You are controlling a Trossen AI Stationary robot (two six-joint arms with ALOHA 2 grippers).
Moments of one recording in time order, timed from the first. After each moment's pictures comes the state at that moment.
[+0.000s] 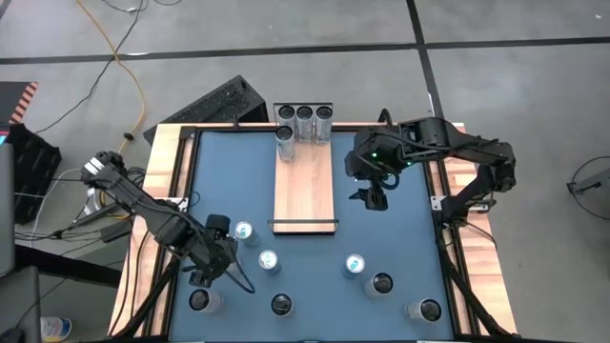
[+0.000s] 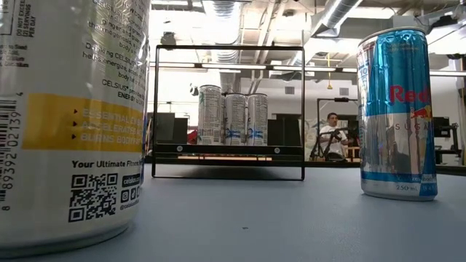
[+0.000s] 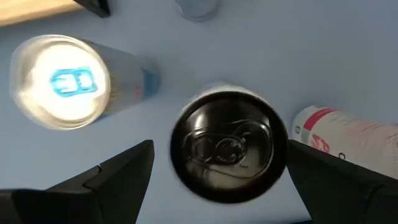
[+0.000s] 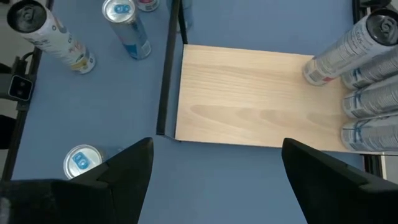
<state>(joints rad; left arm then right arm) -0.62 1.32 1.14 -1.10 -0.09 -0.43 -0.01 1.58 1.98 -1.37 0.00 -0.08</state>
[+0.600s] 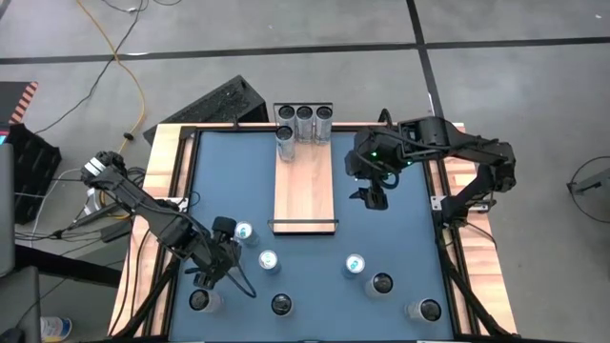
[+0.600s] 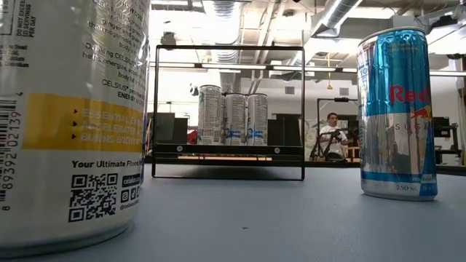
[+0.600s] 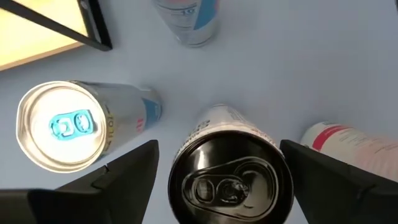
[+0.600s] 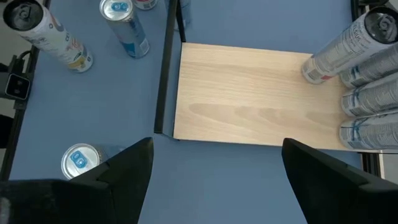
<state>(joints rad) -0.62 1.32 1.11 -1.00 -0.14 -0.34 -0.01 1.58 1.98 -1.37 0.00 -0.09</state>
